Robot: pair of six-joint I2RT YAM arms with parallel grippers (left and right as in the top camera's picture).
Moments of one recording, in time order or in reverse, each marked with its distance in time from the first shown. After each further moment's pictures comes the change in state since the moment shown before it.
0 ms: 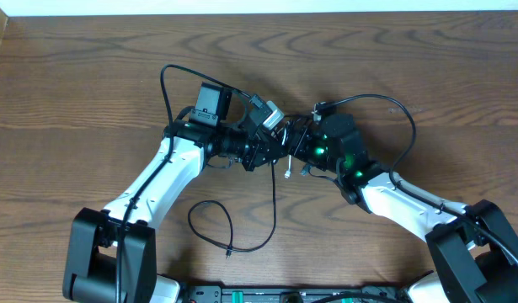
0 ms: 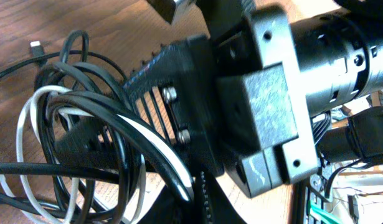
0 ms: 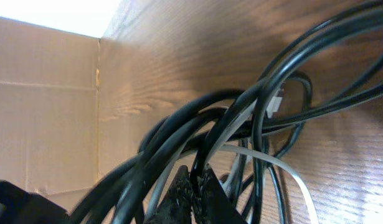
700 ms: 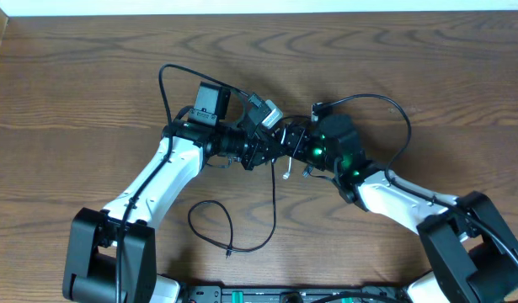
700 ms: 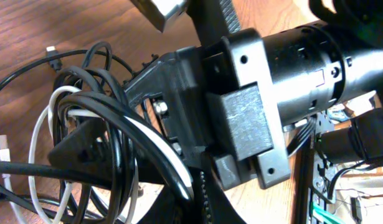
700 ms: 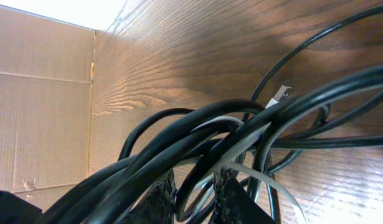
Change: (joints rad) left arm 0.005 0.000 0.000 0.005 -0.003 0.000; right arm -0.001 0.050 0.000 0.056 -0.012 -0.043
